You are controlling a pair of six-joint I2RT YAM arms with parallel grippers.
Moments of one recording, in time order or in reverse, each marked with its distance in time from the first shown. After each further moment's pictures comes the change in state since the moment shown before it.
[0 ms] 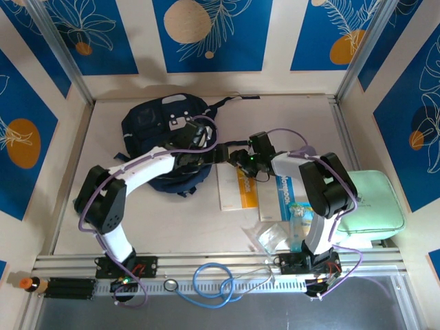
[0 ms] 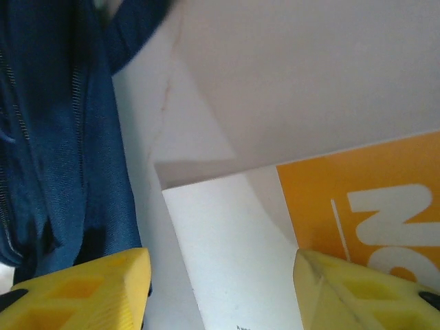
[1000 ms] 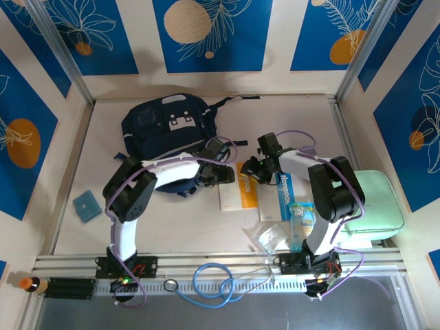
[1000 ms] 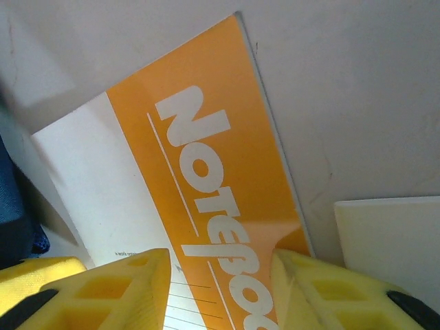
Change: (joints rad) left arm -0.133 0.226 0.078 -0.137 -0.073 -0.149; right arm -0.056 -0.047 0.010 -0.348 0.040 -0.153
